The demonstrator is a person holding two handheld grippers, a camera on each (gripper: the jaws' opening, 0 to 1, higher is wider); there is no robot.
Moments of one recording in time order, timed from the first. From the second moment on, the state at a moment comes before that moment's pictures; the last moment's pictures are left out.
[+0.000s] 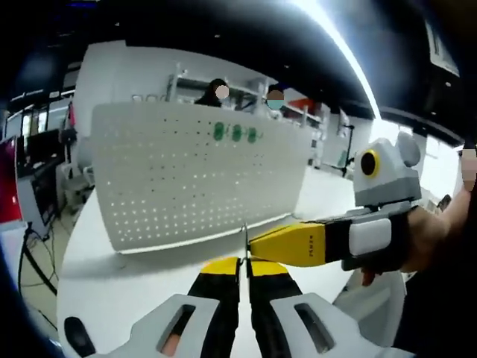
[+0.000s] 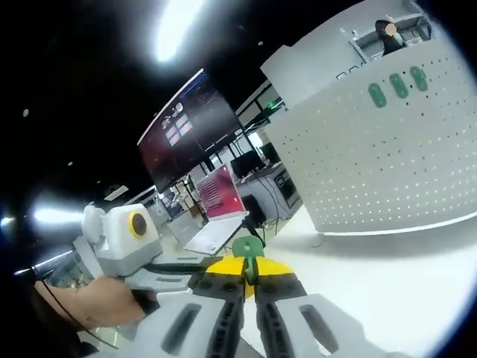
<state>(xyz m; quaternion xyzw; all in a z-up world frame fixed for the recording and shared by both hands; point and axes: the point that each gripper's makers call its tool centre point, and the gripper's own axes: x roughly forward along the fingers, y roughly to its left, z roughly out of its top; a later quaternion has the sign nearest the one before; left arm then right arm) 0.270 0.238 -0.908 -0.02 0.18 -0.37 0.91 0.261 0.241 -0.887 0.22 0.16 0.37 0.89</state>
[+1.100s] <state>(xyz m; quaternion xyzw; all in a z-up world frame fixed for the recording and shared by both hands) 0.260 0.243 -0.910 -0.04 0.18 -0.37 0.91 0.273 0.225 -0.894 0.08 0.13 0.39 0.91</state>
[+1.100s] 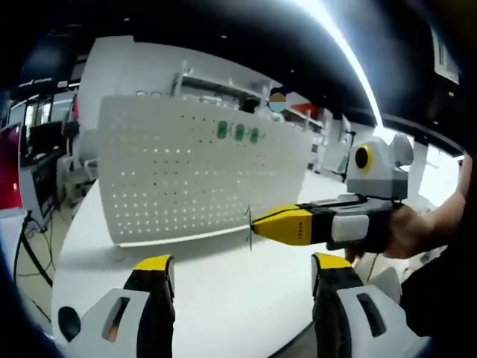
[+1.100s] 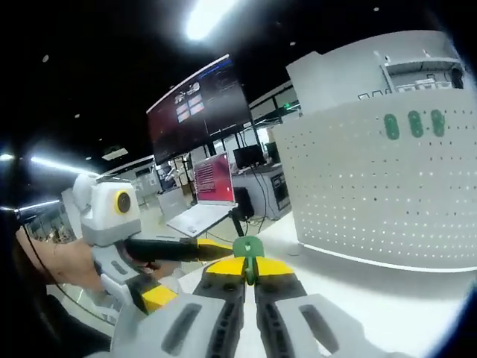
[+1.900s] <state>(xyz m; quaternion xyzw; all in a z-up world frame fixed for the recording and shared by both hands) 0.260 0.239 -0.908 -0.08 0.18 -0.37 0.91 0.293 0.210 -0.890 0.05 0.10 0.35 0.93</state>
